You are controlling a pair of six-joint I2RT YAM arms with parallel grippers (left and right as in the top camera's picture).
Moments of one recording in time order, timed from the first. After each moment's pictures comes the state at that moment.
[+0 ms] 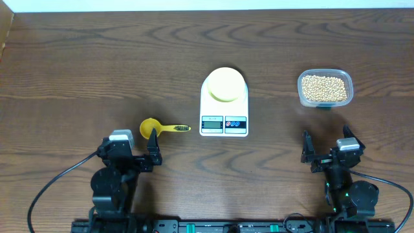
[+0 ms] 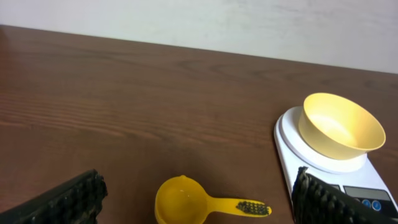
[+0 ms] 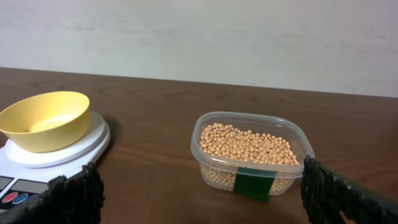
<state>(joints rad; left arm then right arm) -0.03 0.21 0.28 -0.35 0.03 -0.12 -0.04 0.01 0.01 -0.06 -0.16 -0.03</state>
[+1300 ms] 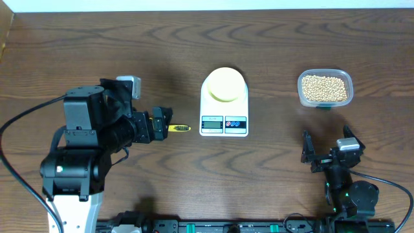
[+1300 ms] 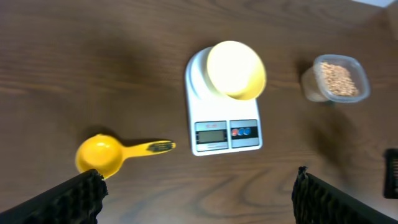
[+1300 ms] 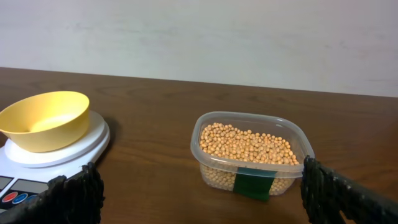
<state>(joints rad) -0.03 0.99 1.20 -1.02 0.39 -0.12 -0.04 0.01 0.01 -0.06 -0.16 -0.03</state>
